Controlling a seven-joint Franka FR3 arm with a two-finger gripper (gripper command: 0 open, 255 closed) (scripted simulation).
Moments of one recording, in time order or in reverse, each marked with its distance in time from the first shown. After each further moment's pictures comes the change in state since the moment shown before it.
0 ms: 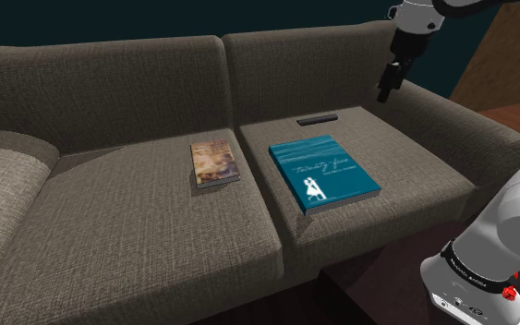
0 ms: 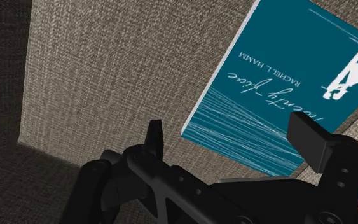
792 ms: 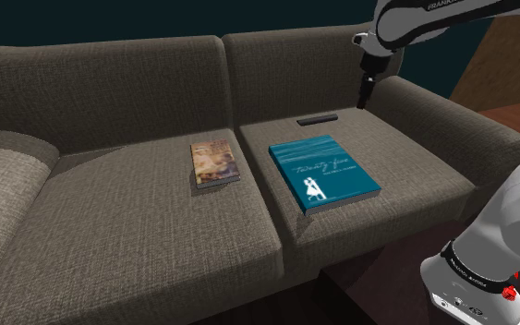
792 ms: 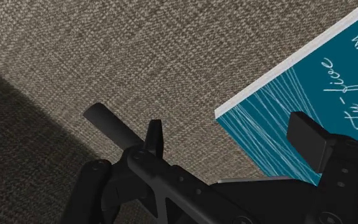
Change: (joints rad) arm 0.077 0.377 -0.238 0.113 -0.003 0.301 -0.525
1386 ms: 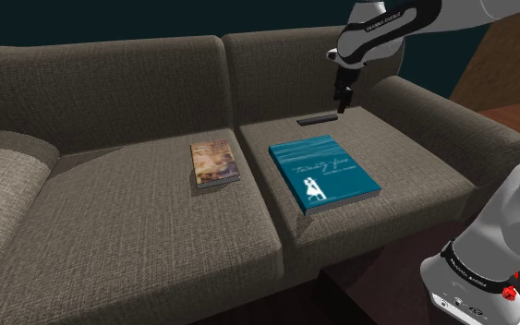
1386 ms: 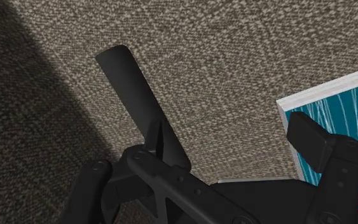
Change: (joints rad) arm 0.018 0.381 -0.070 0.229 0.187 0.135 -0.436
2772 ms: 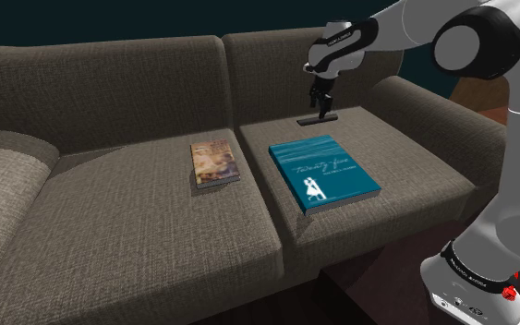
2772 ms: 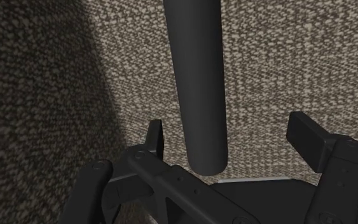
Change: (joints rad) arm -0.102 0.359 0.092 0.340 0.187 -0.041 -0.372
